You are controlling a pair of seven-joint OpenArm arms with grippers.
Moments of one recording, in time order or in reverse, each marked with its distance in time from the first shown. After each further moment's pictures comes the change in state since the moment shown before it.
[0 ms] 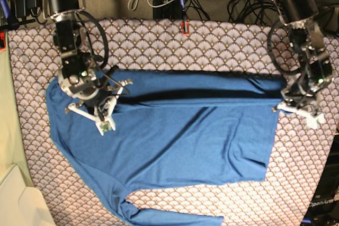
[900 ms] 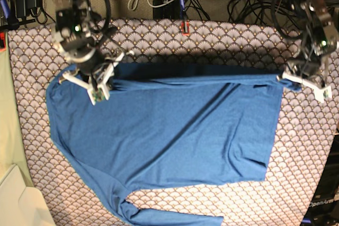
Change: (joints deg) left arm 15.8 0.5 -3.8 18.0 -0.2 0.1 0.4; right arm -17.3 -2.7 5.0 19.1 -0.1 0.0 1.2
